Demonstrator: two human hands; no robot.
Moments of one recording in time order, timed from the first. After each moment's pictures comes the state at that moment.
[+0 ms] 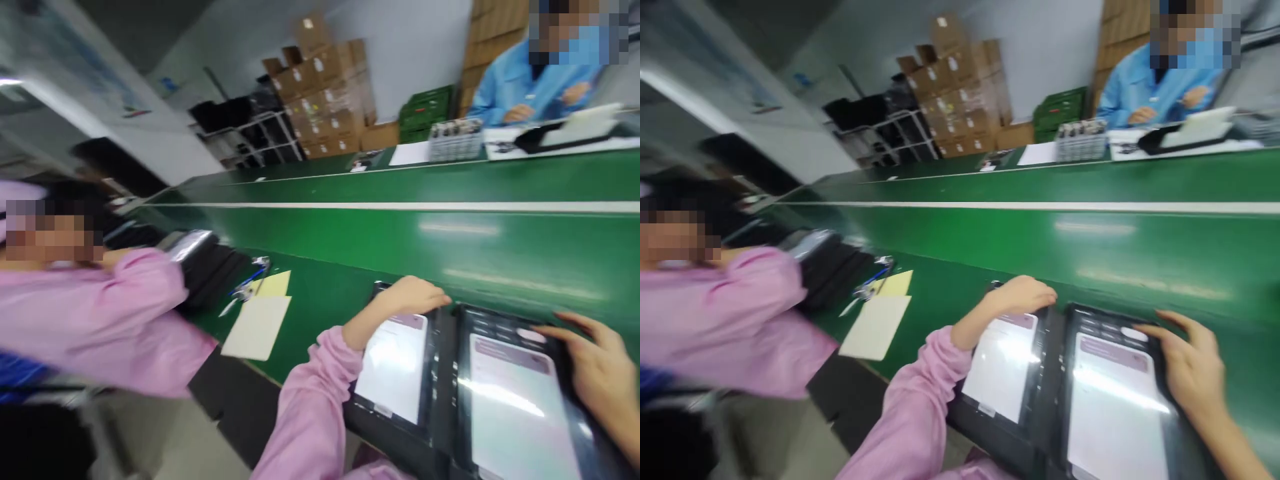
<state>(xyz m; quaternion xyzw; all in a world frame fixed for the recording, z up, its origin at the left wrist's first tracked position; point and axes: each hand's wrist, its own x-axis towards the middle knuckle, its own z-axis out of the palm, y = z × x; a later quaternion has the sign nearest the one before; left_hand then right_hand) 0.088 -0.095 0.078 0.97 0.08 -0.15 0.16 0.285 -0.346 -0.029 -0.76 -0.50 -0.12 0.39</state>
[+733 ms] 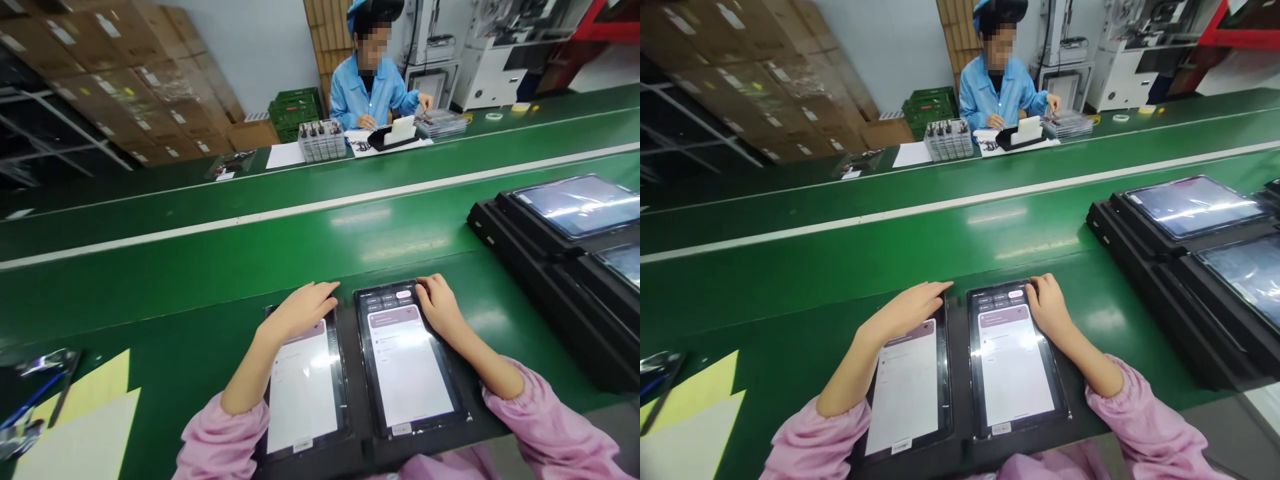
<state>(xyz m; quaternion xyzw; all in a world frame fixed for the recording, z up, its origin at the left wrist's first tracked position) 0.079 -0.091 0.091 0.97 0.09 -0.16 0.18 0.259 -0.351 -0.008 -0.83 -0.36 -0.01 0.43</state>
